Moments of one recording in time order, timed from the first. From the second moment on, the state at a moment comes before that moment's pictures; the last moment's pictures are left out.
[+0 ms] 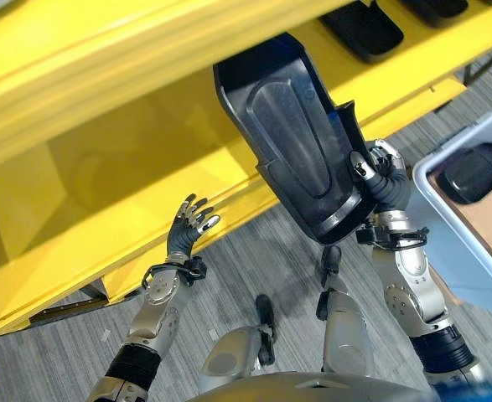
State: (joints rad) left arm 0.01 0.36 -0.21 0.22 -0.59 -0.19 0.15; right arm -0.11 -0.32 0.23 -0.21 0.56 -0.26 -0.20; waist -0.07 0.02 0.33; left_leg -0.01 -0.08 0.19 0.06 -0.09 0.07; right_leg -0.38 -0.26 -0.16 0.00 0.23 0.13
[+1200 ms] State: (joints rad) left arm -0.08 0.45 -0.28 0.15 -0.64 -0.18 0.10; right arm -0.42 -0.29 0.32 0.12 0.56 -0.23 -0.26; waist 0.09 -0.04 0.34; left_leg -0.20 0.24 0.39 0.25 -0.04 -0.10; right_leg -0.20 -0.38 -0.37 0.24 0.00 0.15
